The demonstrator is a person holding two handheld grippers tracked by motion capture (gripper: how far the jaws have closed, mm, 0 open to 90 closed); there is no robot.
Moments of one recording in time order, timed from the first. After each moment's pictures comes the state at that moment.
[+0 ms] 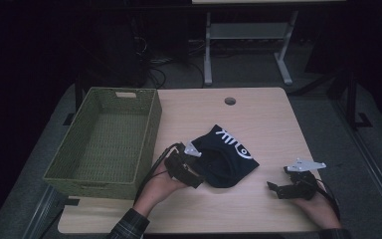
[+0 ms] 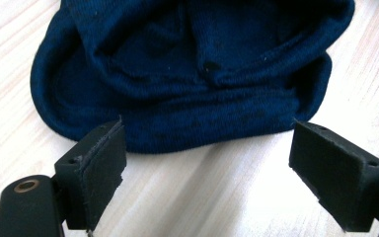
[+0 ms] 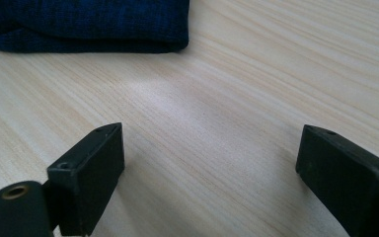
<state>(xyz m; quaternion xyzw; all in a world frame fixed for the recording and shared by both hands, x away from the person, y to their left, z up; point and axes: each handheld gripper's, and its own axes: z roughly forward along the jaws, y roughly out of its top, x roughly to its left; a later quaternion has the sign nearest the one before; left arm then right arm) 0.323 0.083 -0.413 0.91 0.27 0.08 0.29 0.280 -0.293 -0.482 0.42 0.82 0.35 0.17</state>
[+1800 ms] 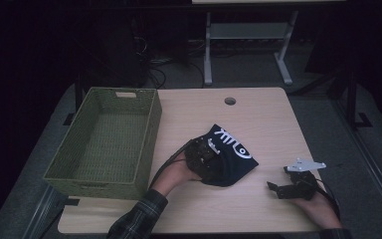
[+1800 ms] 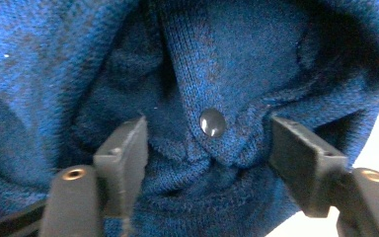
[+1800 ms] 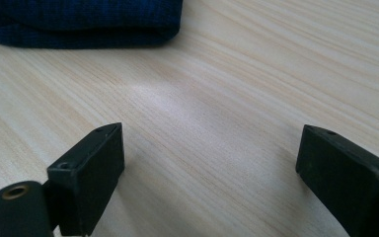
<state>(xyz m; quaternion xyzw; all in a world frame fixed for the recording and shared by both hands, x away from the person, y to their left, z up) 0.364 0.035 -0.445 0.95 0.22 0.03 0.21 0.280 -0.293 -0.482 0.42 0.82 0.35 0.17</state>
